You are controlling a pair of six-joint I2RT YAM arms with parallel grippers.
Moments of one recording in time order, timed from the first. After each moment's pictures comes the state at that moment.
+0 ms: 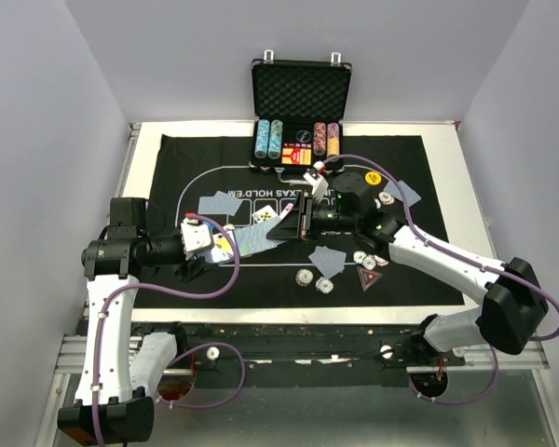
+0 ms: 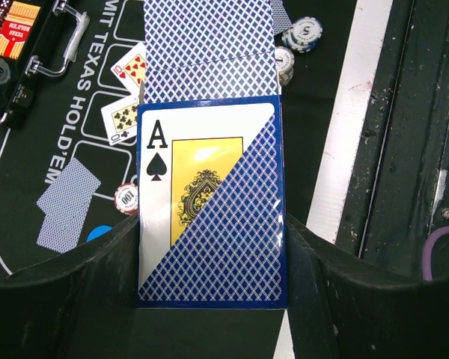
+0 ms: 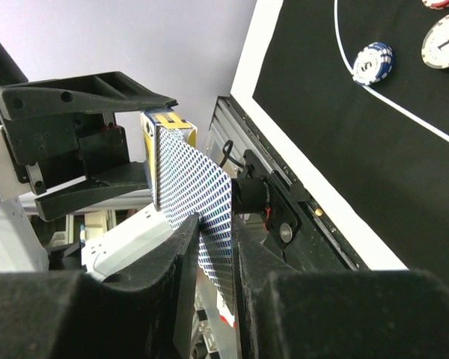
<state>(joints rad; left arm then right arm) 0.06 0.84 1.04 -1.23 1.01 1.18 0.77 1.38 0.98 0.07 -0.56 1.01</state>
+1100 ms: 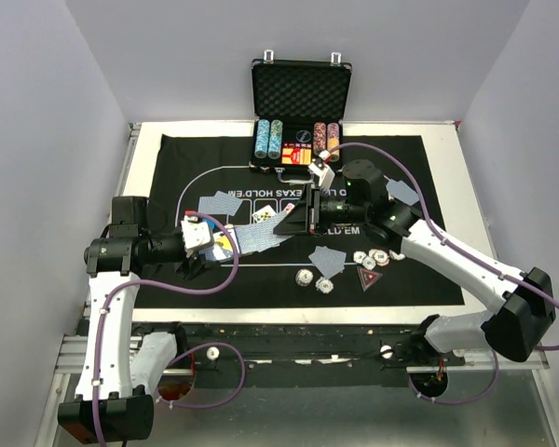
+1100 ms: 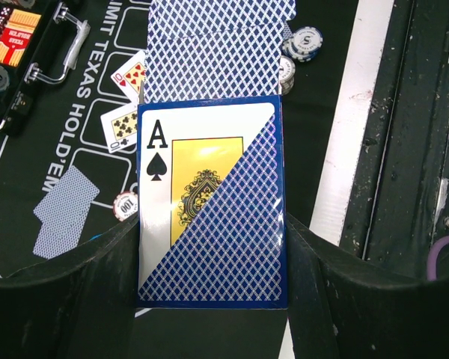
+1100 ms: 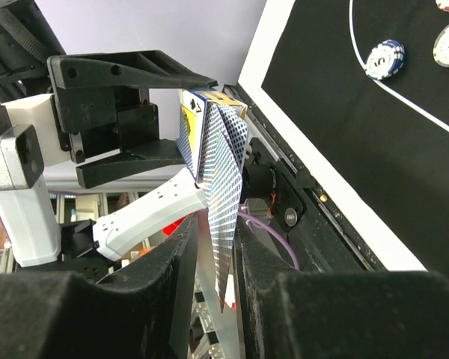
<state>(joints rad) 0.06 0.86 1.02 -1.19 1.03 1.16 0.73 1.33 1.10 -0.13 -0.62 0.94</state>
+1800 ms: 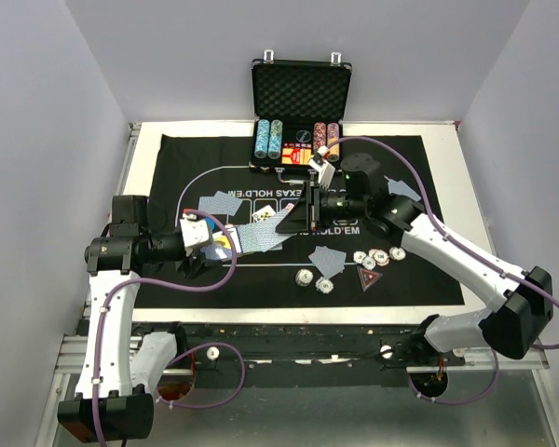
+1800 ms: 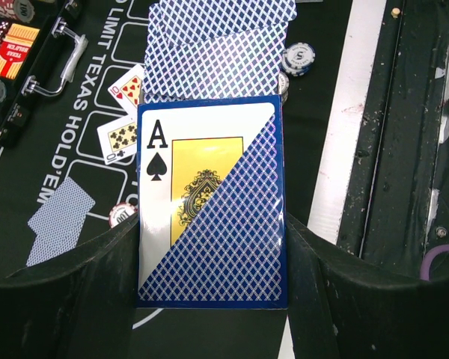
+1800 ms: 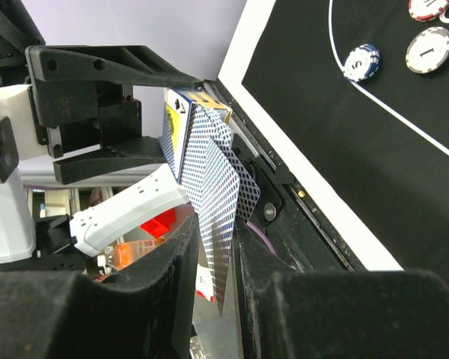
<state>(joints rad) 0.06 0.86 1.01 -1.17 1.07 1.14 0.73 1.34 1.18 -0.26 -0.61 0.82</state>
